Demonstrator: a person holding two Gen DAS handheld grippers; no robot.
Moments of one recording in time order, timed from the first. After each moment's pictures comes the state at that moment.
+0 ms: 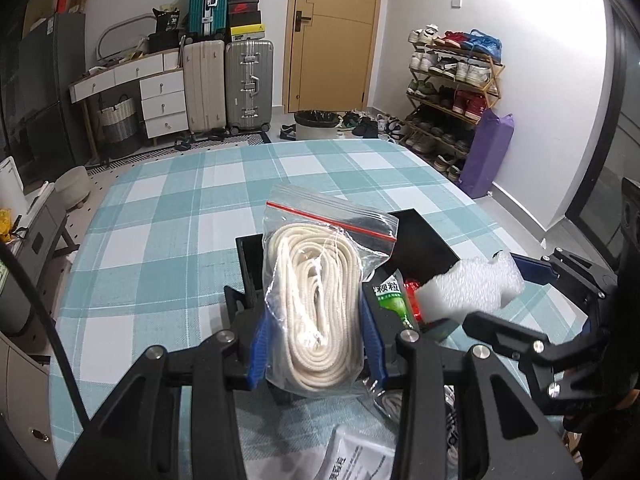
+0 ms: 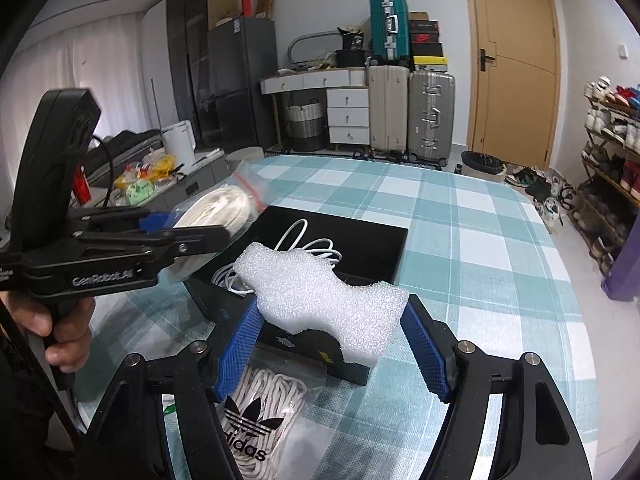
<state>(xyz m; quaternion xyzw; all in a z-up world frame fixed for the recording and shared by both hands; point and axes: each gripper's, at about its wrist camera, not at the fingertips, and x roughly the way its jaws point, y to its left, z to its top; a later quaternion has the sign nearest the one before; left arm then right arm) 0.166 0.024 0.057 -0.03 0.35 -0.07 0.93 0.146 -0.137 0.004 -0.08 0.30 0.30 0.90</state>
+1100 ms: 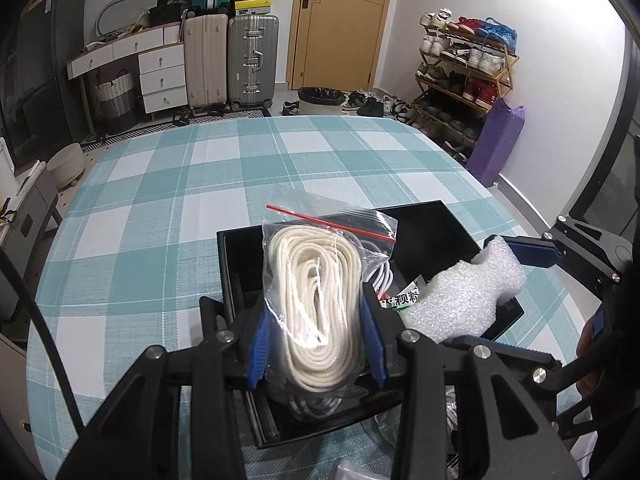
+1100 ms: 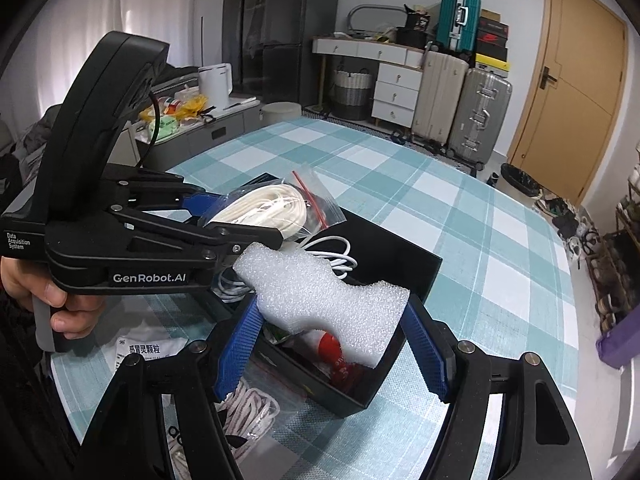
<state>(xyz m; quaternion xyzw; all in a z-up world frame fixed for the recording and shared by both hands) 0.204 0.023 0.033 -0.04 0.39 -0.07 0.92 0.187 -0.103 -0.001 -0.19 0.33 0.35 0.85</state>
